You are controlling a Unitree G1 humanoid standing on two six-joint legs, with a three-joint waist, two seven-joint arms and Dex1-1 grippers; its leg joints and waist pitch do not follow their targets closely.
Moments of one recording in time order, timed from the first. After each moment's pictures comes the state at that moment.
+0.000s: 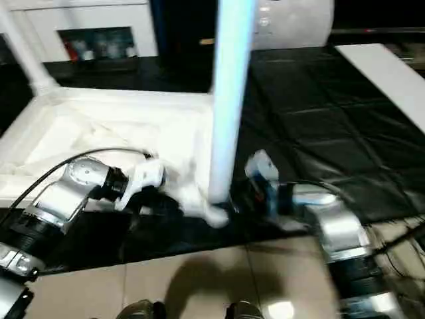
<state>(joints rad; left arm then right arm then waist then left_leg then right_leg) -0.61 0.40 -0.32 0.40 0.00 0.28 -1.22 -0.34 -0.34 0.07 0.13 0.27 0.43 0.99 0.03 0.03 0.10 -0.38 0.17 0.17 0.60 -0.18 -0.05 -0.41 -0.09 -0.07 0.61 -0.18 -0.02</state>
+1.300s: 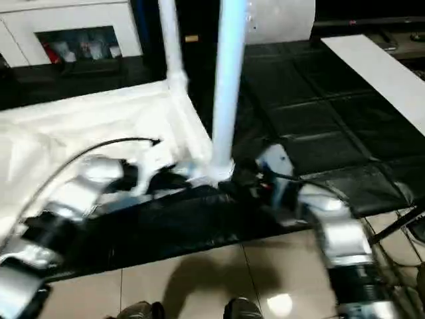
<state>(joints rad) -0.63 0.38 -0.32 0.48 0.02 0.15 -1.16 -0.31 -0.44 0.04 0.16 0.23 0.25 1.01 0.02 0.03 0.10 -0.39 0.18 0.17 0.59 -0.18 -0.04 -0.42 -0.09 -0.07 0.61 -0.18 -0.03</state>
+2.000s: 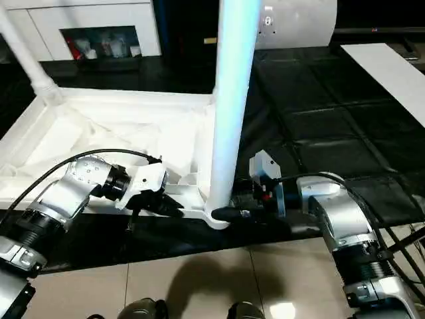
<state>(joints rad) -0.63 0.45 -0.39 0.48 -0.01 0.02 -1.40 -0.43 -0.51 0.17 0.26 0.29 0.25 1.39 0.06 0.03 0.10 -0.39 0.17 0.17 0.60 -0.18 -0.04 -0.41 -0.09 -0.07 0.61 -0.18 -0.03</state>
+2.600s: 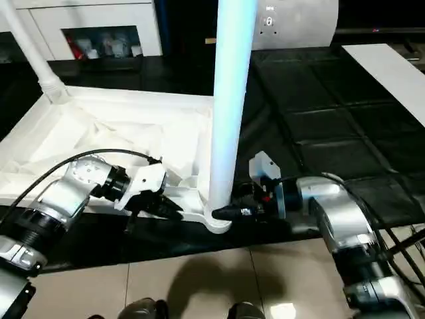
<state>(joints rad) -0.64 0.42 -0.38 0.48 -0.01 0.11 -1.39 -0.38 -0.49 0.15 0.20 0.29 0.33 1.31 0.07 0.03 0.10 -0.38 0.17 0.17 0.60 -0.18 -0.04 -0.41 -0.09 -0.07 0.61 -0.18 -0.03</state>
